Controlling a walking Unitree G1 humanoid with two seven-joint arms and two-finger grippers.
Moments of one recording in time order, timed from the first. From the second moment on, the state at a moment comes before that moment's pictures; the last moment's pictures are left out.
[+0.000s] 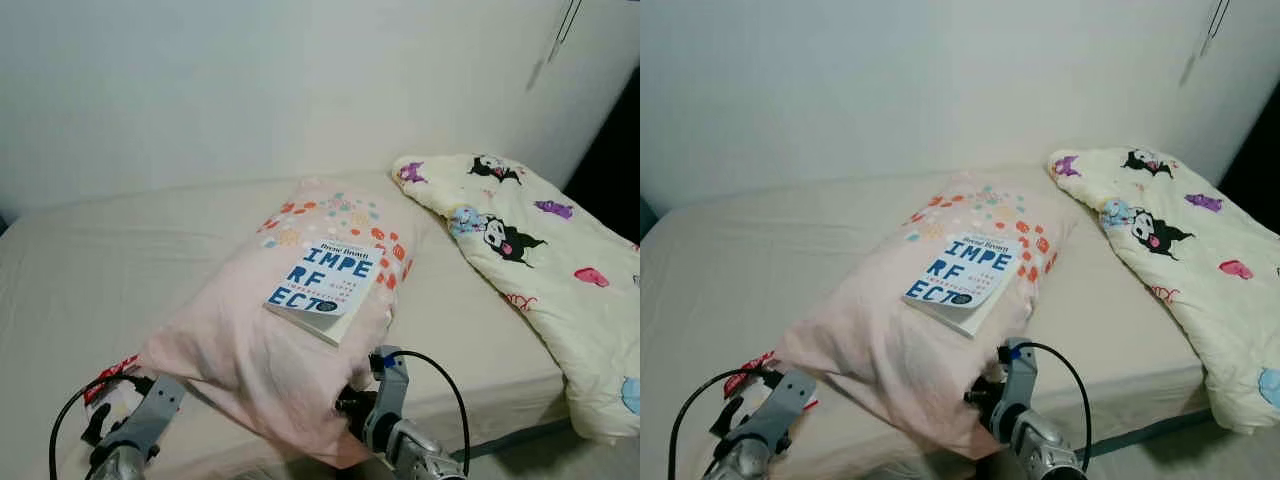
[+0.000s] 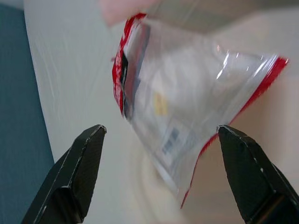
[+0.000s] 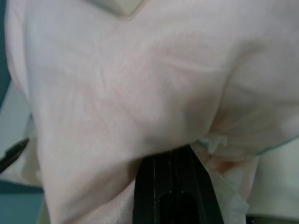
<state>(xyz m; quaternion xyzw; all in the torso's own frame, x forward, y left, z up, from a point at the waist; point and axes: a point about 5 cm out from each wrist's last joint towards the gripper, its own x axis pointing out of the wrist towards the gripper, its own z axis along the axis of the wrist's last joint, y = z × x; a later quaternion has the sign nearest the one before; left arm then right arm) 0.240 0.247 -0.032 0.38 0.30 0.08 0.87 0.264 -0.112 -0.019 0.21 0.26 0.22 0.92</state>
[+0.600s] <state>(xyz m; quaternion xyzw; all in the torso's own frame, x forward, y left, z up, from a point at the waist) 0.252 0.251 -0.020 0.50 0.26 0.00 0.83 0.266 -0.124 0.007 0.22 0.17 0.22 0.93</state>
